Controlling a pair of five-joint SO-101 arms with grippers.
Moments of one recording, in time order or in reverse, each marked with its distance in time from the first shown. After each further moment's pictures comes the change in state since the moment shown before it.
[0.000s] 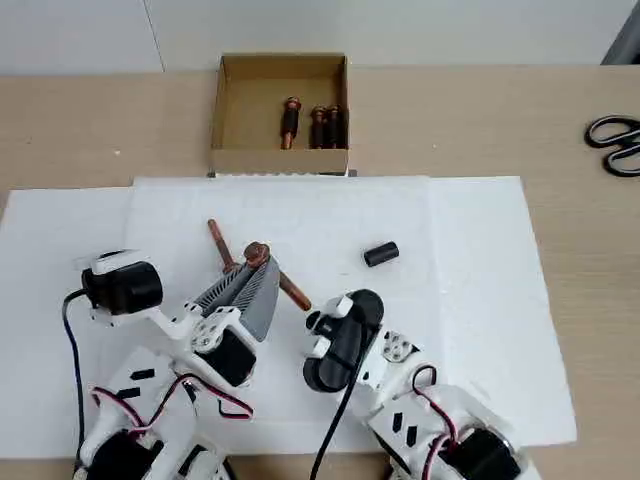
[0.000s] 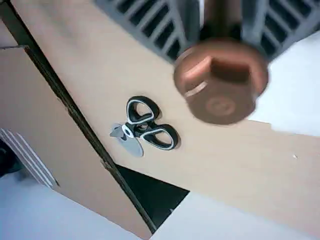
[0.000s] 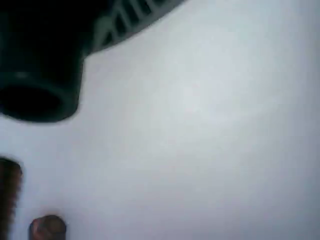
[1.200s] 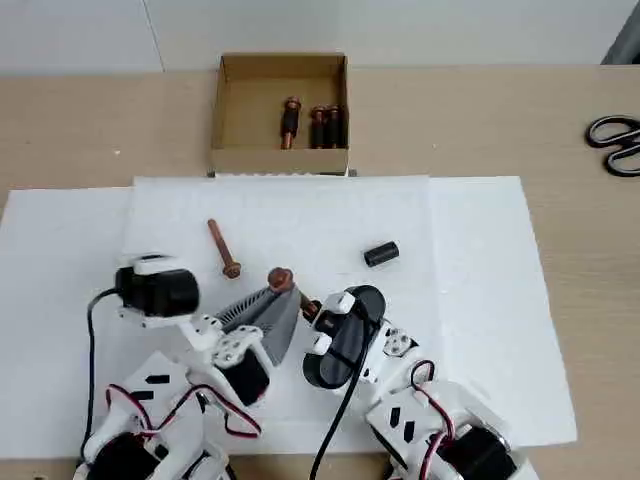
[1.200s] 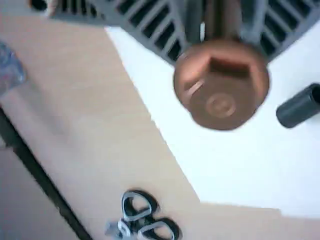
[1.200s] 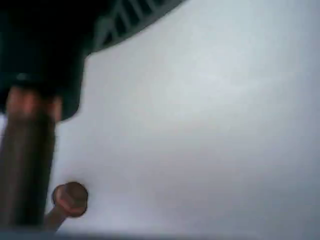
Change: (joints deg) left arm 7.7 0.0 -0.1 7.8 -4.7; right arm 1.4 0.0 1.2 -4.7 0.4
